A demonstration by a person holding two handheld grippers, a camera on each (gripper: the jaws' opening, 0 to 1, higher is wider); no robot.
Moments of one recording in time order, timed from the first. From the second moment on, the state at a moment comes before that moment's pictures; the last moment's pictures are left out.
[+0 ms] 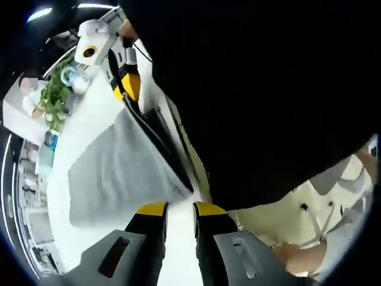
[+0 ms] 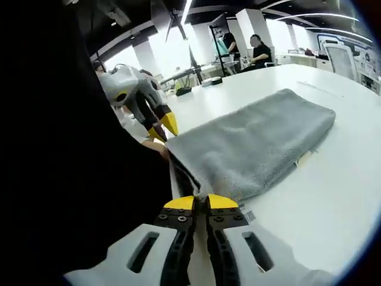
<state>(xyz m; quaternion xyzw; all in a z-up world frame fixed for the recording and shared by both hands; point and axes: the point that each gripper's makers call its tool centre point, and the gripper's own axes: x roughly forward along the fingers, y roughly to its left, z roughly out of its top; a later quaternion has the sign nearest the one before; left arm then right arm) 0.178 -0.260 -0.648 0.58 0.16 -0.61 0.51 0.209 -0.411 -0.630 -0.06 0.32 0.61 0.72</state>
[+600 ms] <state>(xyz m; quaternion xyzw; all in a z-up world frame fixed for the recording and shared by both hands) 0.201 -0.286 -0.628 0.36 0.25 -0.57 0.70 0.208 -0.420 -0.634 -0.06 0.30 0.60 0.74</state>
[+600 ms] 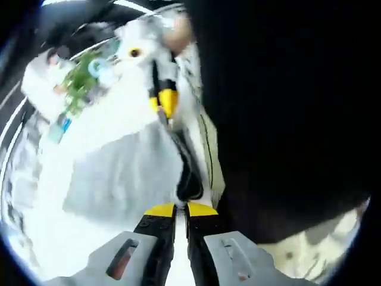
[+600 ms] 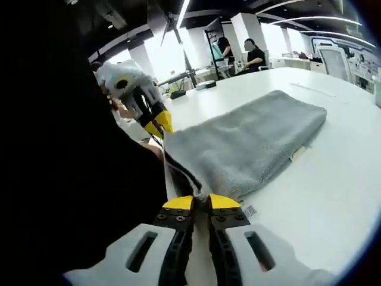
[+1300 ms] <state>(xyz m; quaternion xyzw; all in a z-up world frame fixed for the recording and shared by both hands) 0.278 -0.286 -0.586 -0.18 0.35 -0.37 0.84 0.207 -0.403 -0.644 -0.36 0.15 0.58 0.71</state>
